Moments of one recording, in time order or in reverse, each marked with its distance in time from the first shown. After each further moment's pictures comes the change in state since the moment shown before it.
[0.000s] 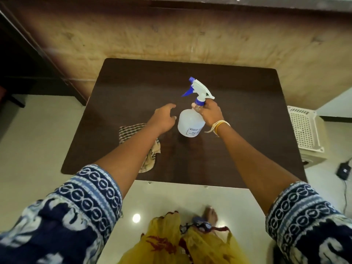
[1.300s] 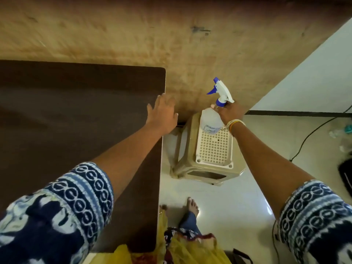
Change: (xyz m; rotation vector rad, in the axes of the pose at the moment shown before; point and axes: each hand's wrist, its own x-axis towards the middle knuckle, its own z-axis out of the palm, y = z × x) left_hand 0.196 0.397 0.367 0.504 -0.026 0.154; right_hand 0.205 0.291 -0.517 -0.126 0.253 0.203
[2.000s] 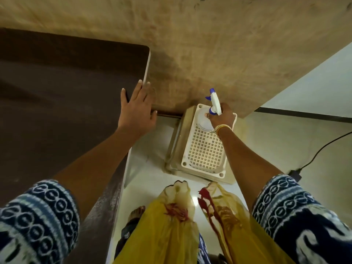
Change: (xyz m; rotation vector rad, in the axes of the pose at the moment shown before) left_hand 0.031 -0.013 0.066 0.259 0.202 -0.016; right_hand 0.081 0.099 0.038 -0.064 -0.039 0.100
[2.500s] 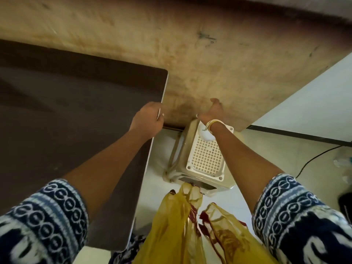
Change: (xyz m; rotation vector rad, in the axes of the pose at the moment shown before) left_hand -0.045 -0.021 -0.073 -0.601 0.075 -0.099; right_hand -0.075 -0.119 -0.012 -0.234 -0.053 -0.128
